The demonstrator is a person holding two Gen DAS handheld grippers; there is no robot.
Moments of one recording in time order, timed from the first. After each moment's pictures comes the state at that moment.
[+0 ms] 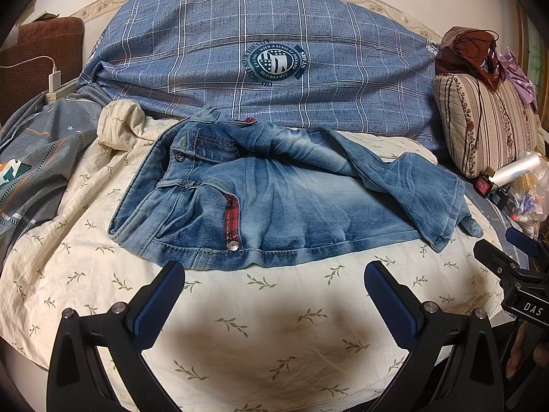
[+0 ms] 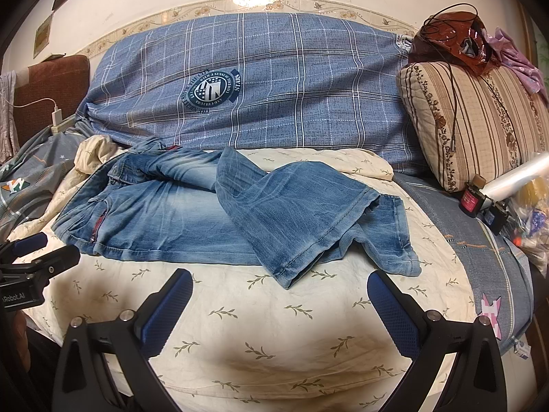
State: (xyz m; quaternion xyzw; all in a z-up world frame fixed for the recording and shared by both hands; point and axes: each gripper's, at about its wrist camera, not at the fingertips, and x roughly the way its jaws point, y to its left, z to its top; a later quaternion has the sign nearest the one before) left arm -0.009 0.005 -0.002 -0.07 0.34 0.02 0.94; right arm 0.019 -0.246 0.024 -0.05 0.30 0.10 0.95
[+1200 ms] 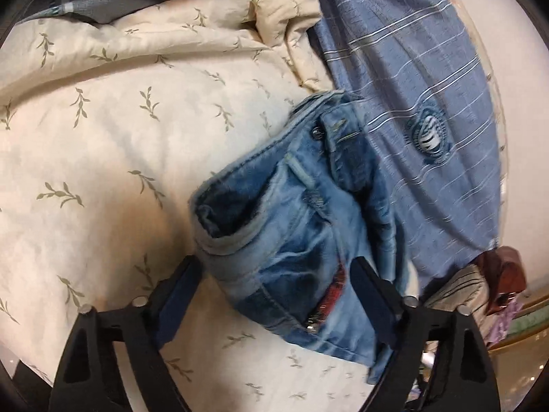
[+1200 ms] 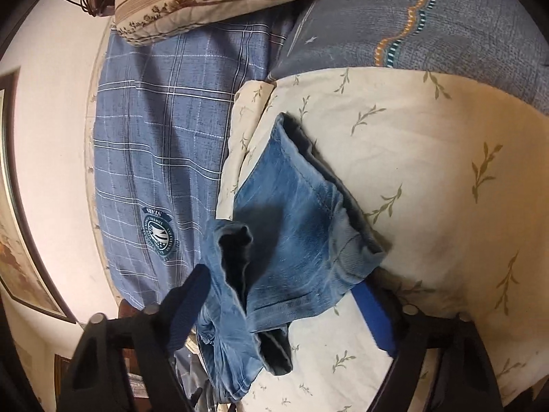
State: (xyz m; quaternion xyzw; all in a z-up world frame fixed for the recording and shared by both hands) left arm 0.034 0.161 -0.068 -0.51 0.37 0.10 0.77; right arm 0.146 -0.452 -0.074 0.55 0.39 0.12 0.73
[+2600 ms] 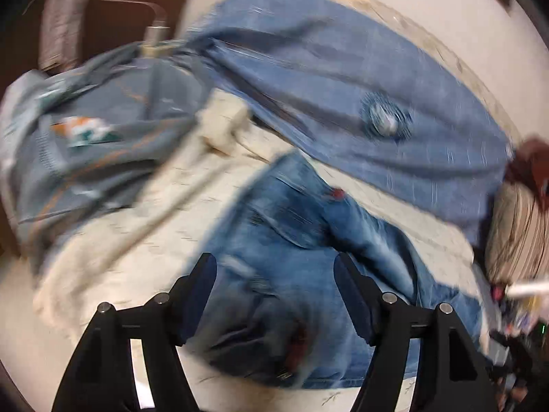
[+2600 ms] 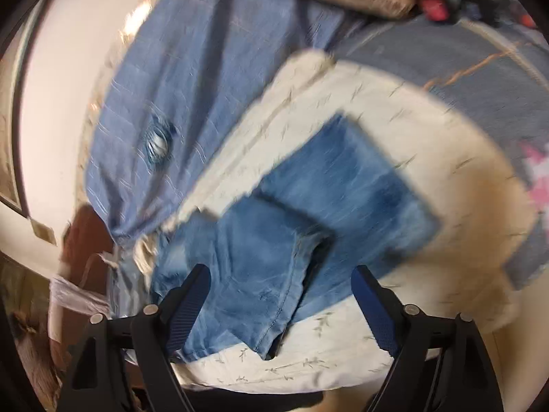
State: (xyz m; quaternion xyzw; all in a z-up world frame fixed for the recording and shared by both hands) left arm -0.002 0.121 0.017 -0.21 0.33 0.14 0.91; right arm 0.095 -0.405 -0.016 0.36 0.47 0.17 0.78
